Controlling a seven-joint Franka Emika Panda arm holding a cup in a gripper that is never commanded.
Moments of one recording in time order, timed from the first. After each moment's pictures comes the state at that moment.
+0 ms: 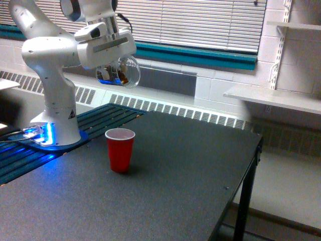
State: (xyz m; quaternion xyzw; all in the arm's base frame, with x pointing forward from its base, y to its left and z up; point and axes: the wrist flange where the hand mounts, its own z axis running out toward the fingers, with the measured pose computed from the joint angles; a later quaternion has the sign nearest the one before) arm 0.261 -0.076 0.412 -0.86 0.48 -0.07 0.12
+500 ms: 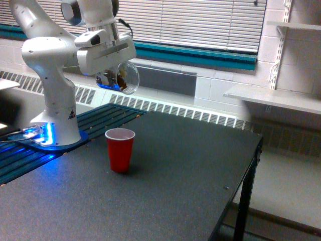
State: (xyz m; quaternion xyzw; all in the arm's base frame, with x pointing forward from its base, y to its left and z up) arm 0.265 -0.079 0.397 -0.86 0.49 -0.05 0.12
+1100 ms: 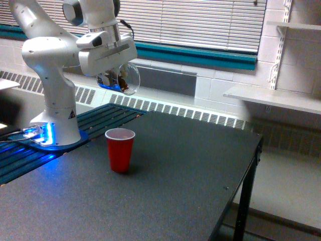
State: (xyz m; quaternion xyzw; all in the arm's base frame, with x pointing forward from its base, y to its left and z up) arm 0.264 -0.071 0.396 -0.86 0.49 -0.04 0.12
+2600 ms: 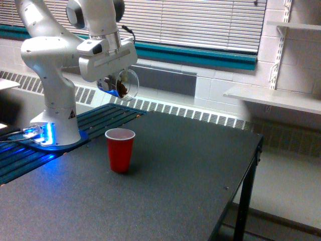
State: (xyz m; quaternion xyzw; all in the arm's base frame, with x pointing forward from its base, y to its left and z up) arm 0.265 -0.069 0.377 -0.86 0.50 0.01 0.12
